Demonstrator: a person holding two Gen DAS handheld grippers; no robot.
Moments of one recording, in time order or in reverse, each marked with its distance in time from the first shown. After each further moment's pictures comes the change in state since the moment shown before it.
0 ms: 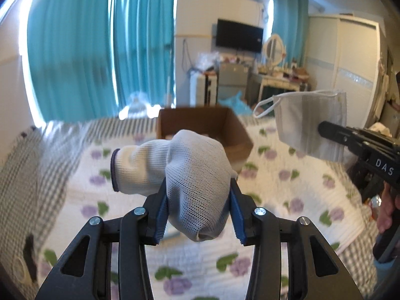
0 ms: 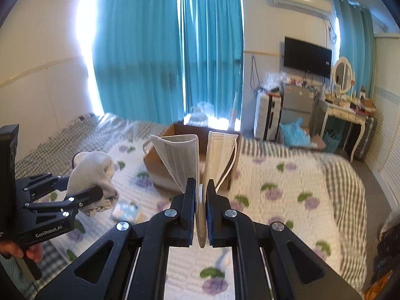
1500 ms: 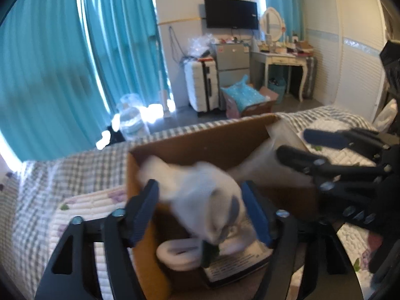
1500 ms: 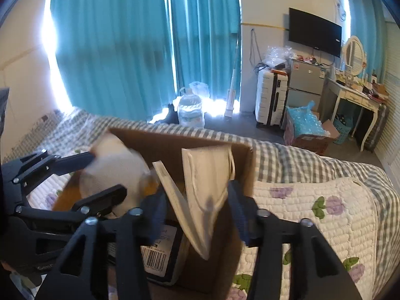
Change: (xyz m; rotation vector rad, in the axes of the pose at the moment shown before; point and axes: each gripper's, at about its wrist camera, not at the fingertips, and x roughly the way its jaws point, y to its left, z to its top) left arm 0.234 0.009 0.092 0.157 0.087 0.054; right arm 0.282 -0.058 0.056 0.058 0.132 -0.001
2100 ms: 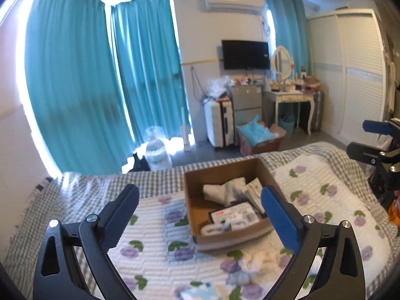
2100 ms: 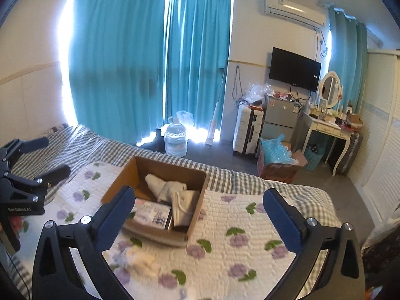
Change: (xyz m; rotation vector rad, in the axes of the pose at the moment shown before) left arm -0.212 0.024 -0.012 -0.051 -0.199 0.085; right arm -0.245 0.013 0.008 -0.091 -0.140 -0.117
